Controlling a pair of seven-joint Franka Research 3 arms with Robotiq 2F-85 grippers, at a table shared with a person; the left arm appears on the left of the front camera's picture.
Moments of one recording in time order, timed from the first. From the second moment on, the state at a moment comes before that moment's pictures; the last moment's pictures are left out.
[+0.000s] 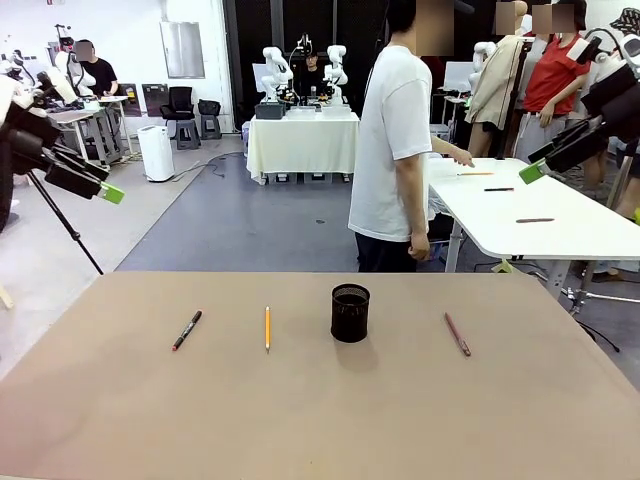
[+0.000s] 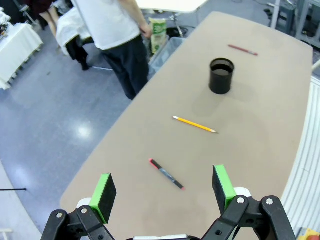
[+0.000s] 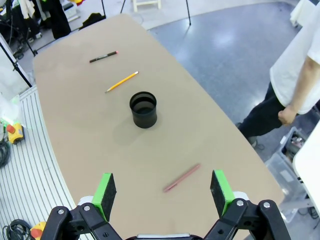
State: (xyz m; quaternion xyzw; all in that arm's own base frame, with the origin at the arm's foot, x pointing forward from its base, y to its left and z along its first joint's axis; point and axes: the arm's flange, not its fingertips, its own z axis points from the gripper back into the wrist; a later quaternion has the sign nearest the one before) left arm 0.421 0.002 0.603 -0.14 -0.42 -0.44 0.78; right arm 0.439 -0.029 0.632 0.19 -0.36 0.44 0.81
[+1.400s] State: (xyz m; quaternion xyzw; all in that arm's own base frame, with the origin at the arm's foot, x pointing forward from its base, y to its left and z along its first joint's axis) left arm 0.441 -0.194 0.516 -0.05 -0.21 -0.34 0.92; right arm 0.439 -0.030 0.632 0.19 -0.36 0.44 0.81
